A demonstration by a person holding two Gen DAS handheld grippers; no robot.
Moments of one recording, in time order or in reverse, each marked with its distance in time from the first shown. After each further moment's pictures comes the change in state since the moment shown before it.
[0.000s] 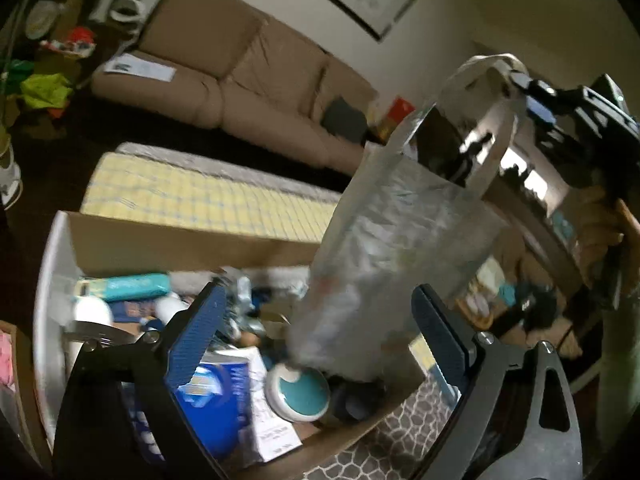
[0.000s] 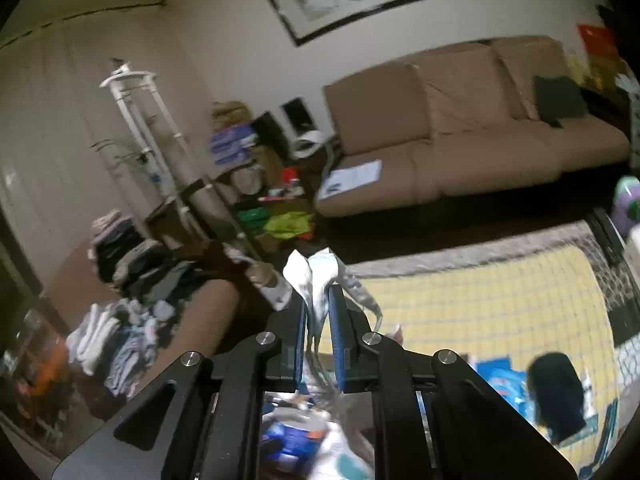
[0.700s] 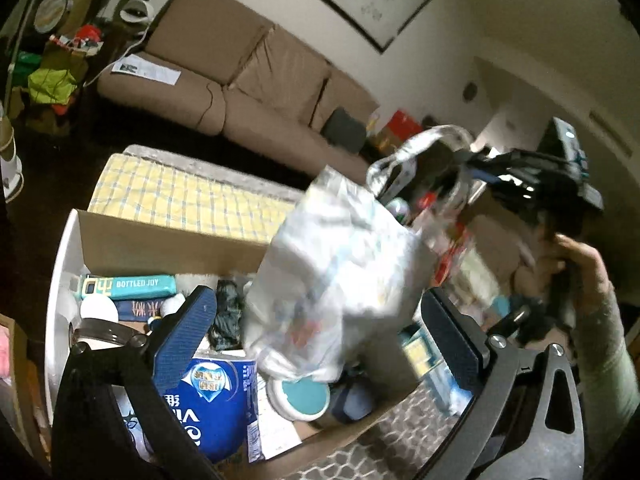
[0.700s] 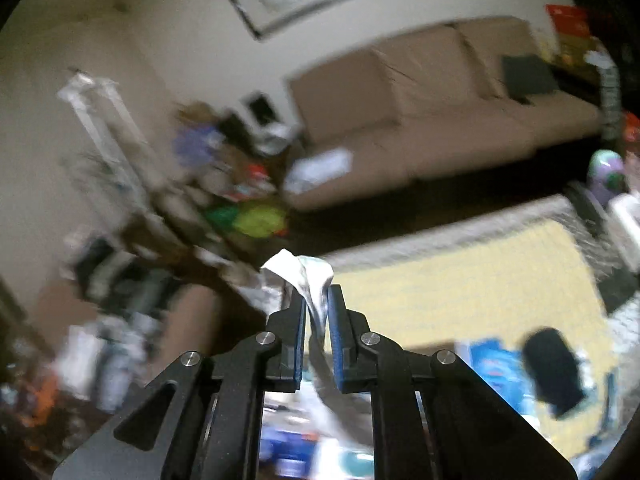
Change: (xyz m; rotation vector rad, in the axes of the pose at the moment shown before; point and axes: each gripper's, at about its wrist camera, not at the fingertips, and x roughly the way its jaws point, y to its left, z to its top) left arm 0.001 0.002 -0.005 0.001 0.004 0.001; right arm 0.041 -0.066 -0.023 0.104 0.079 -0.248
